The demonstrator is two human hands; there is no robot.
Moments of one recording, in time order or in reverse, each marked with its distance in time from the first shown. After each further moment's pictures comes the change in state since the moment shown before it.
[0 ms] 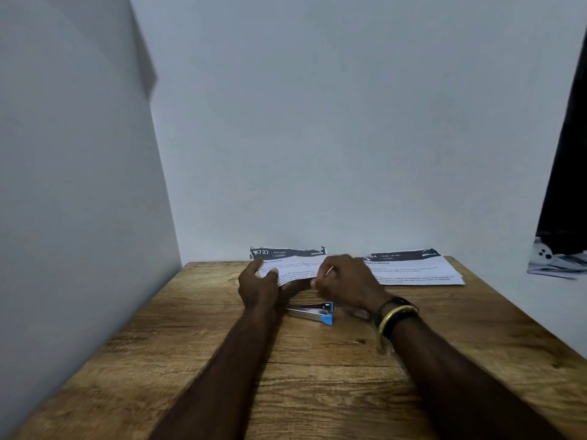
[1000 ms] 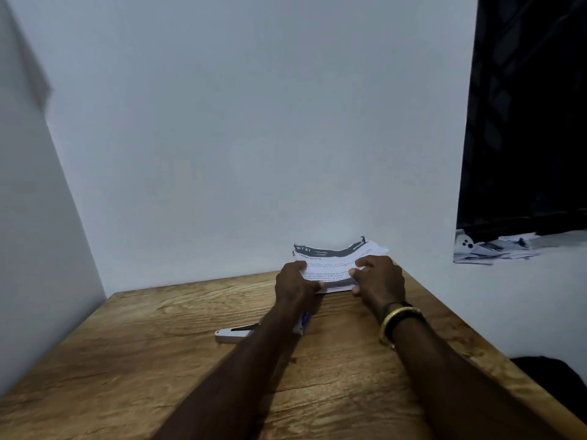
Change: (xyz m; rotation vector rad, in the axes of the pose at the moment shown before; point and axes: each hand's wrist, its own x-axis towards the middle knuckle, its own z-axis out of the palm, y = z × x) left_hand -0.076 0.002 0.153 0.531 -0.535 0.238; right_hand -0.019 0.122 -0.086 0.209 0.536 0.506
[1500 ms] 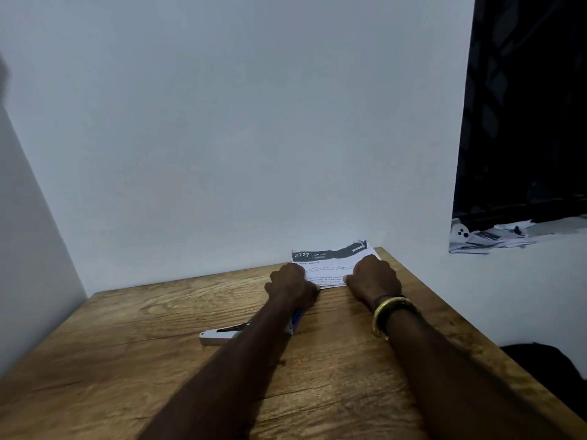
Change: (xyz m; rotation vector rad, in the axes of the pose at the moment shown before) left_hand 0.014 0.004 0.017 0.509 -0.128 -0.065; right_hand 0.026 0.015 0.012 -0.459 -0.089 0.047
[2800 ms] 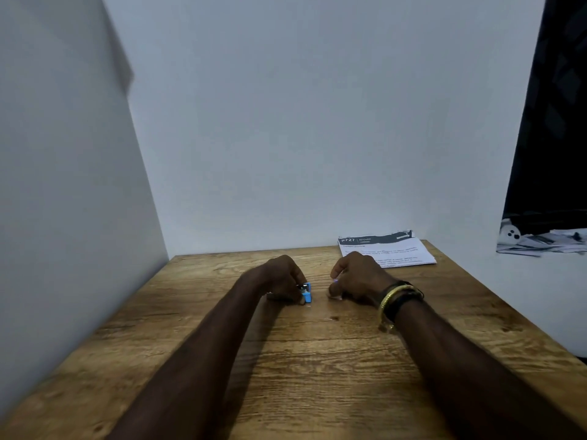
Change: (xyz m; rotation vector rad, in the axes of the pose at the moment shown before) left_hand -0.063 -0.101 -0.110 0.096 -0.357 0.113; right_hand -0.096 -0.071 0.011 0.095 -0.440 -0.325
